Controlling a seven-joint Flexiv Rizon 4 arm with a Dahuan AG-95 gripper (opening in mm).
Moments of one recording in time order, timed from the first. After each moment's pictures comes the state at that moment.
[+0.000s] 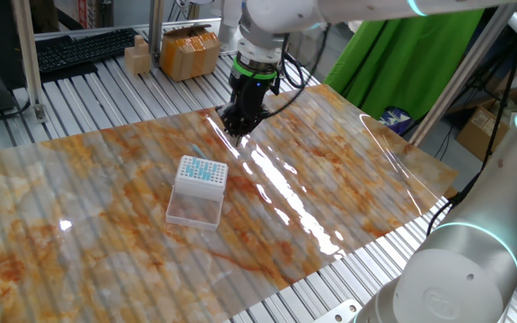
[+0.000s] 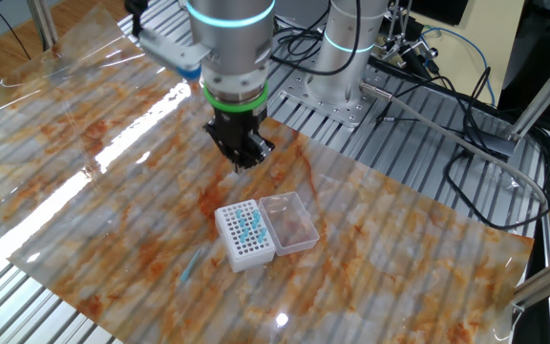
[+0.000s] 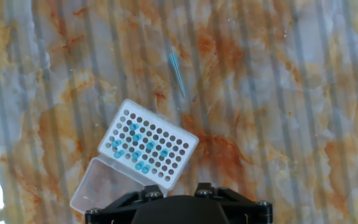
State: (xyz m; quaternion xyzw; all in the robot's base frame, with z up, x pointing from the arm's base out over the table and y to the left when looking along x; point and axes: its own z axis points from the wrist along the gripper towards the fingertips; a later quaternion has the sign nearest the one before) arm 0.506 0.005 0.158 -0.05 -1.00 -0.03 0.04
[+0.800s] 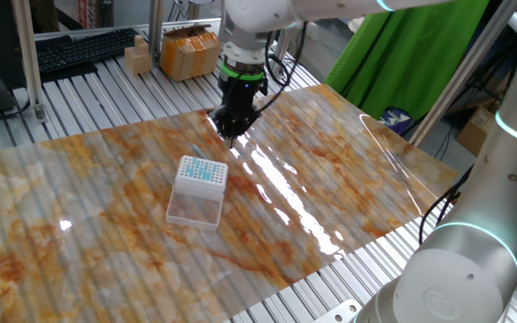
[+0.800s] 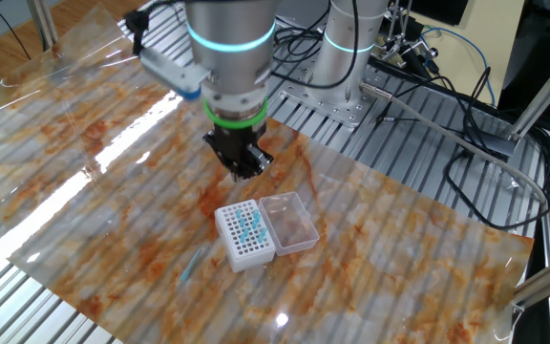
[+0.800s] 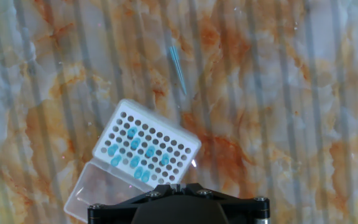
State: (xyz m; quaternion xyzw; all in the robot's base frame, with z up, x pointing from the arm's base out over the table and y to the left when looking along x) arm 0.522 0.006 0.143 -0.05 -1.00 -0.01 0.06
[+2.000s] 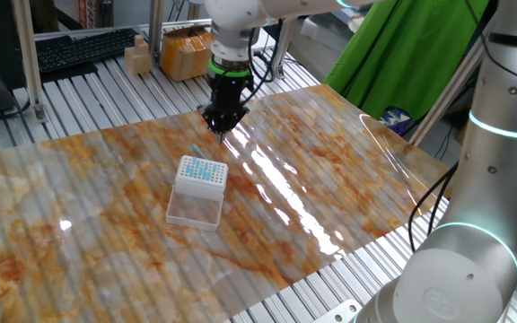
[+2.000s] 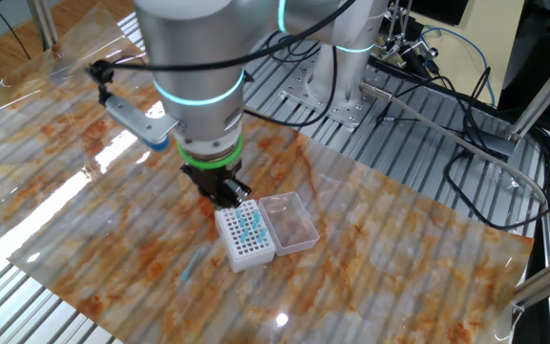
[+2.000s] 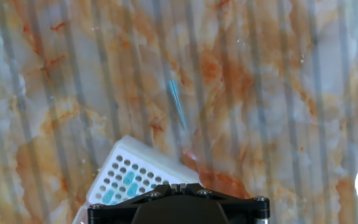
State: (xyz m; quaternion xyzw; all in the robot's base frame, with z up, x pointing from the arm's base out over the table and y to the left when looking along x) arm 0.571 -0.002 0.114 -0.06 -1.00 -0.01 0.06
